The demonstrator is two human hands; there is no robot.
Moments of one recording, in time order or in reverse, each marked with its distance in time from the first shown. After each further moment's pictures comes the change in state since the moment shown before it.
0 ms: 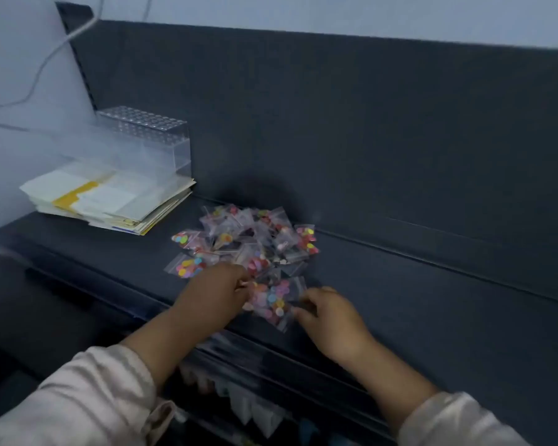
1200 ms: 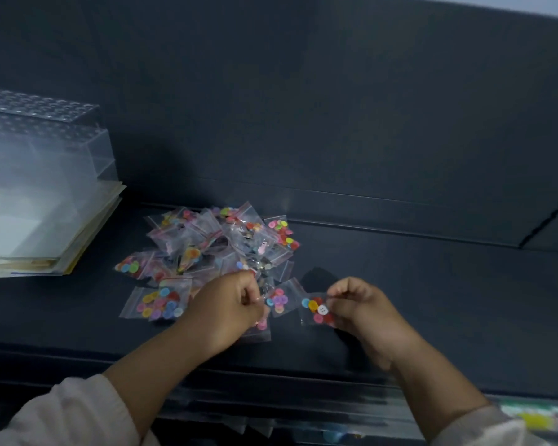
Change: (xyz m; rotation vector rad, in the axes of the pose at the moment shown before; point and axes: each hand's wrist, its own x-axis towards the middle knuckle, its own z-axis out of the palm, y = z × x) left_hand 0.046 -0.021 0.003 -0.522 -0.279 0.137; right_hand 0.003 -0.003 -0.006 1.027 0.238 0.485
